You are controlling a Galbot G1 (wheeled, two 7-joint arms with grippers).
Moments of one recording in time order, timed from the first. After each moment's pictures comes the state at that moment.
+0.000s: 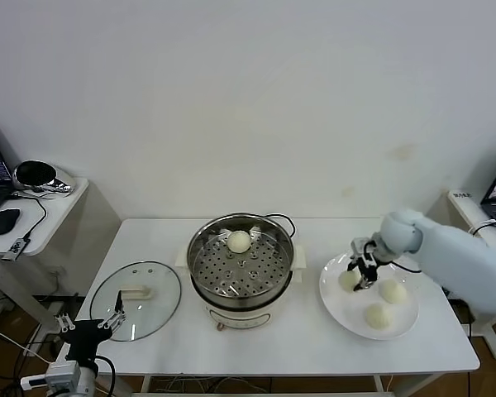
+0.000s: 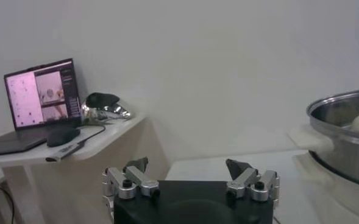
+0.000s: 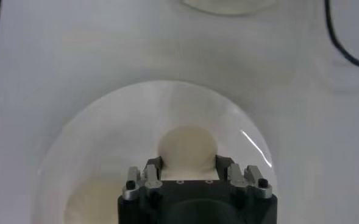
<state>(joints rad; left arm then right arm) 1.68 -1.25 -0.69 -2.16 -0.18 0.15 -0.23 0.22 0.66 -0.98 1.34 0.03 -0.26 -1.10</state>
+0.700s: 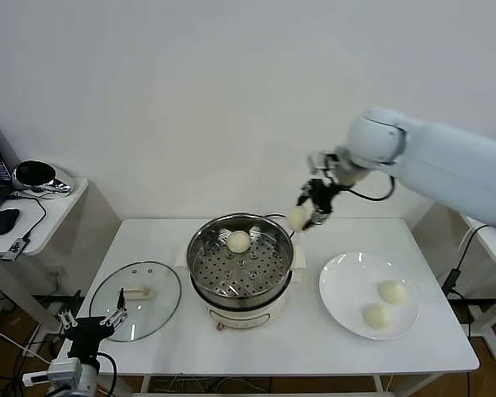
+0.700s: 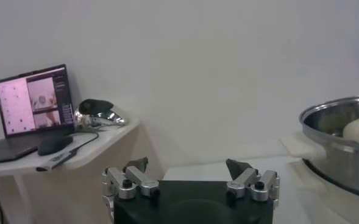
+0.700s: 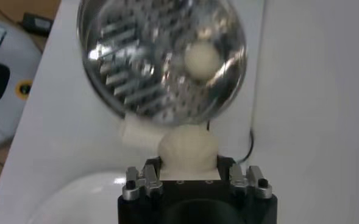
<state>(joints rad) 1.67 -1.25 -0.69 -2.15 -0.19 0.15 -0.23 0.72 0.98 -1.27 1.41 0.48 -0.45 -1.03</state>
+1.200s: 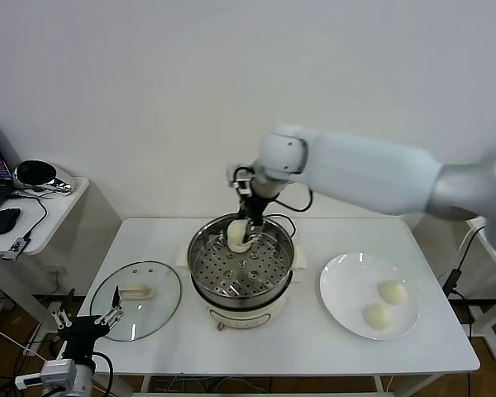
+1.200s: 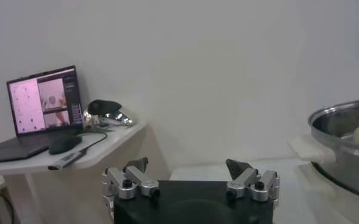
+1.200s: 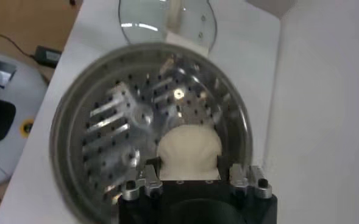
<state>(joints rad) 1.68 -1.26 -0.71 -2.18 -0.19 0.15 -0.23 0.61 1.29 -1.30 1.23 0.57 -0.57 -0.95</state>
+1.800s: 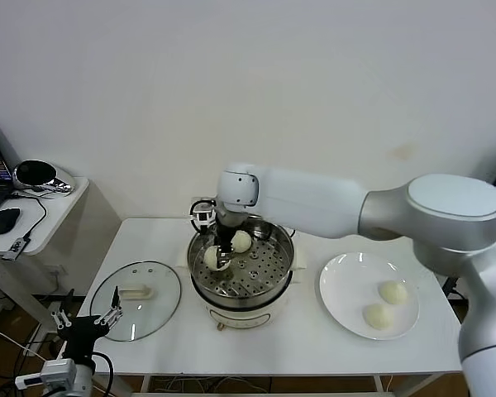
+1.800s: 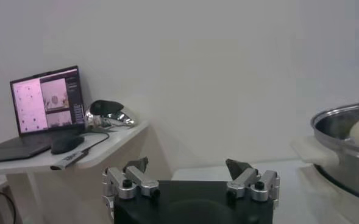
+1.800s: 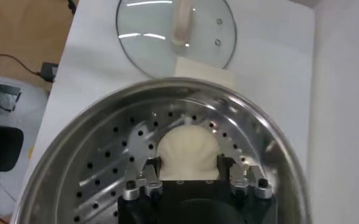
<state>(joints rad) 1.68 -1.27 -0.71 -2.17 -0.19 0.15 -0.23 0.48 1.44 -1.29 1.11 0.58 -0.65 -0.88</state>
